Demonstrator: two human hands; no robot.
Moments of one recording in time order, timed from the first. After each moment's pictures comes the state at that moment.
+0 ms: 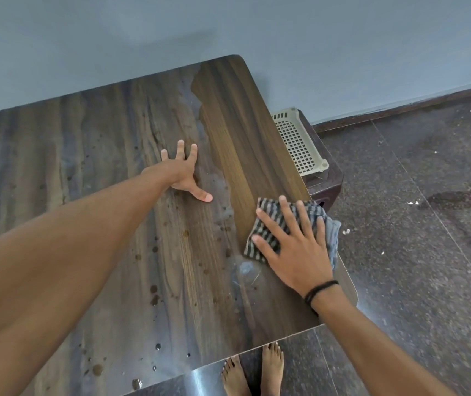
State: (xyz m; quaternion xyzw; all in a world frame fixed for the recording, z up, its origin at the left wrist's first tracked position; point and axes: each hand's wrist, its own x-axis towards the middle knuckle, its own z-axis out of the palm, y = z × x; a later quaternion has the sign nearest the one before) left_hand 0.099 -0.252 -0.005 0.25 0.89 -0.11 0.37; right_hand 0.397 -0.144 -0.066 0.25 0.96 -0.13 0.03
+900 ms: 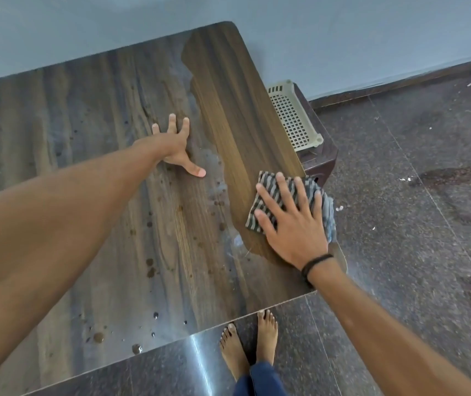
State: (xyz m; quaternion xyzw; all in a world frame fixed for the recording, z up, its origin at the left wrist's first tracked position) left_hand 0.101 -0.254 -0.004 0.24 0.89 -0.10 0.38; right_hand 0.413 -0.144 -0.056 0.24 0.96 -0.10 0.05
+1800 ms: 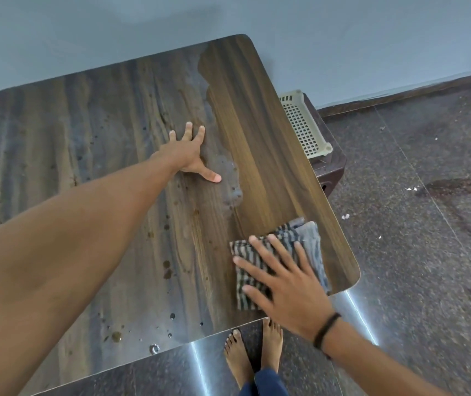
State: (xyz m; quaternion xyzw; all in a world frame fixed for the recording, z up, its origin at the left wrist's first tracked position) left_hand 0.100 -0.267 -0.008 0.27 0.90 -0.07 0.35; right_hand 0.474 -0.217 -0.066 0.07 0.99 -0.12 0.05
